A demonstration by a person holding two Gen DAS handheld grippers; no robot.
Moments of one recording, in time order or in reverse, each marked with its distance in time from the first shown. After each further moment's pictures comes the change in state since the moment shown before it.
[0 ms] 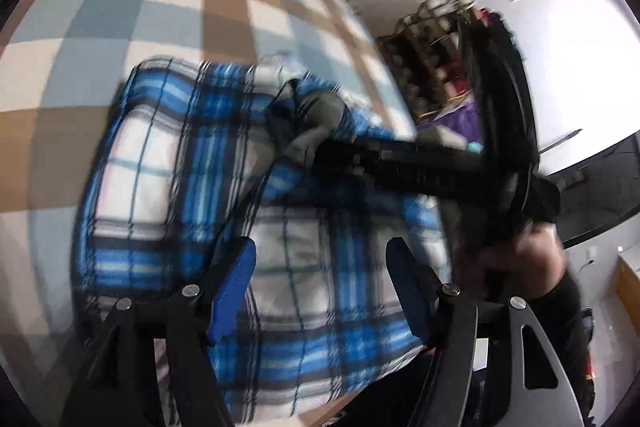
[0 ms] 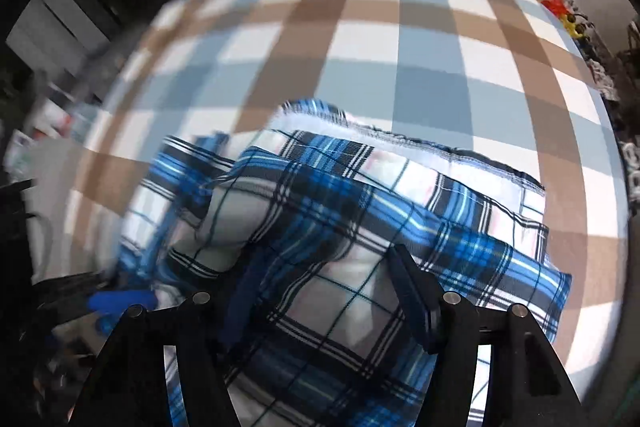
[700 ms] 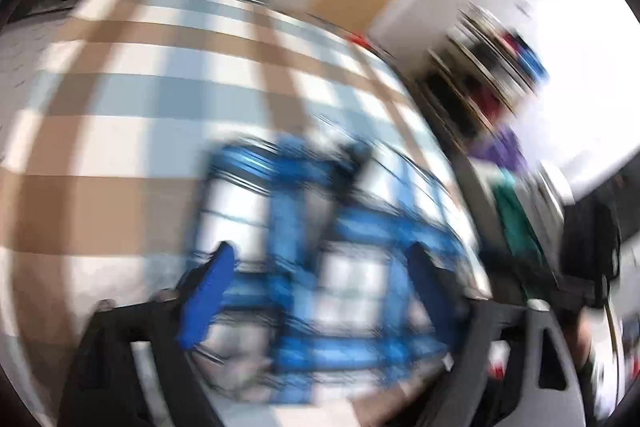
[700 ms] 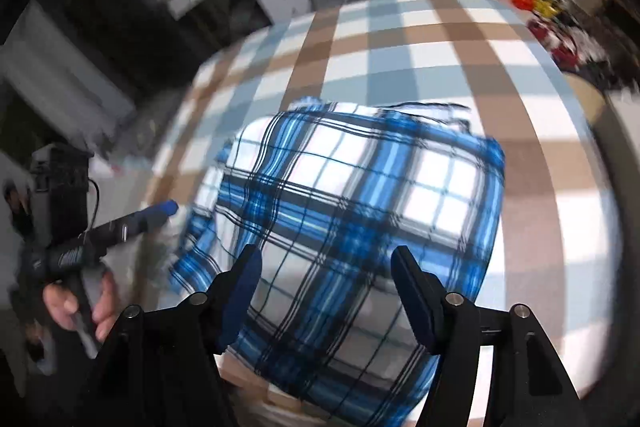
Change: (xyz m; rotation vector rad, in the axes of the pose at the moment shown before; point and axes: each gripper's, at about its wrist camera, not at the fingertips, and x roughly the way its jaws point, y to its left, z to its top) left arm -0.047 0.005 0.011 0.004 -0.219 0.182; right arm -0.090 -0.053 -0.123 0.267 -0.293 0.252
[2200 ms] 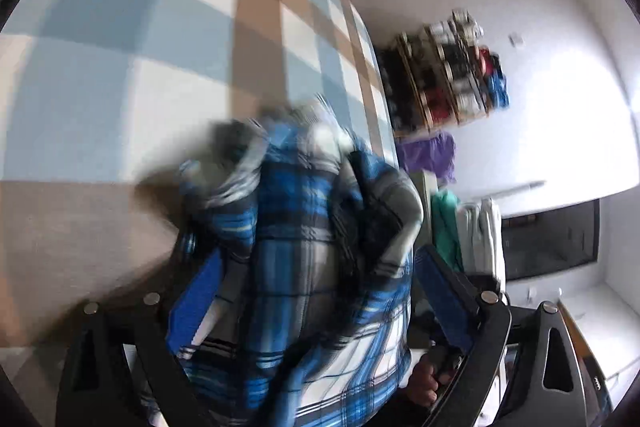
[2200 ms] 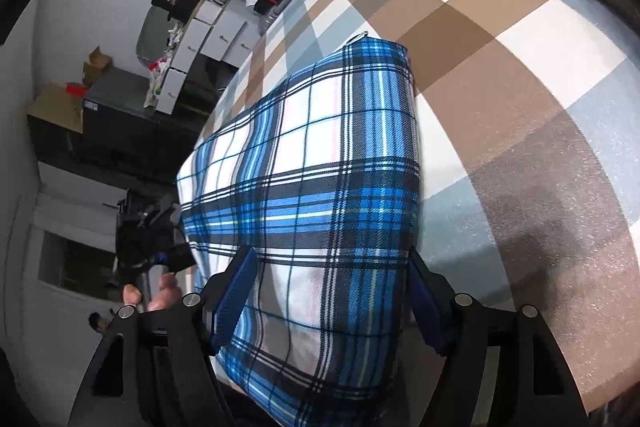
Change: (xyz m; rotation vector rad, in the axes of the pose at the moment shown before) left arm 0.079 0.015 0.020 -0.199 0.295 -0.390; right arm 0.027 -0.098 -0.031 0.403 -0.006 0.271
